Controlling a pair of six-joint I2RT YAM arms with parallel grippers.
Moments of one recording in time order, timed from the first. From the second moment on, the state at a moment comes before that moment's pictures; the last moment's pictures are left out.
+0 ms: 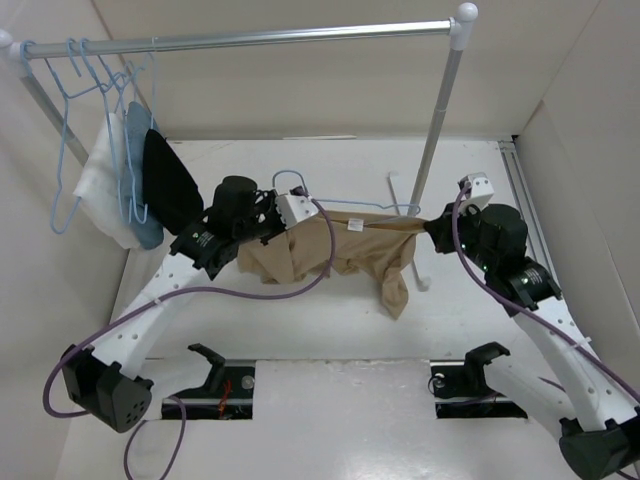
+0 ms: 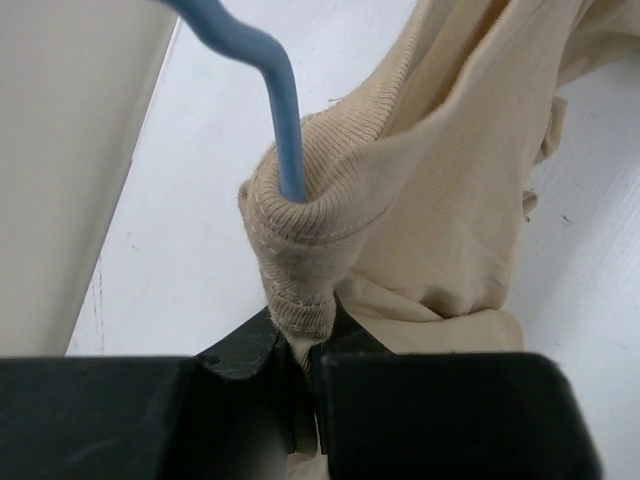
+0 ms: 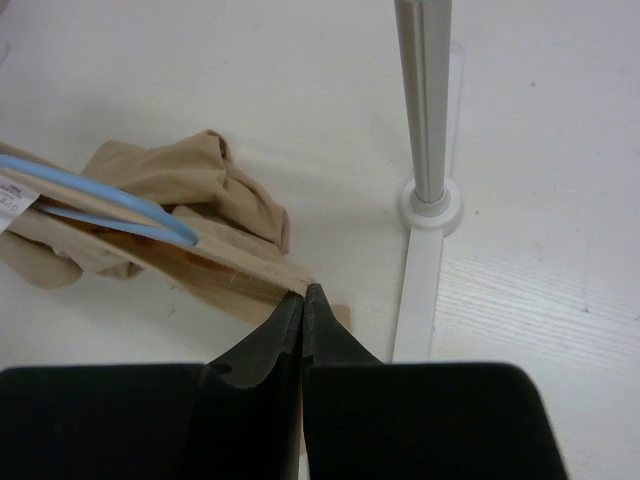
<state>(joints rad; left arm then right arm) -0.51 1.11 1.08 -0.52 0.22 0.70 0.35 0.80 0.86 -0.39 -0.04 0.20</state>
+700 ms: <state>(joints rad) -0.62 1.22 1.05 -0.46 -0.06 0.72 0.35 0.86 0.97 -0.48 -0.16 0.12</state>
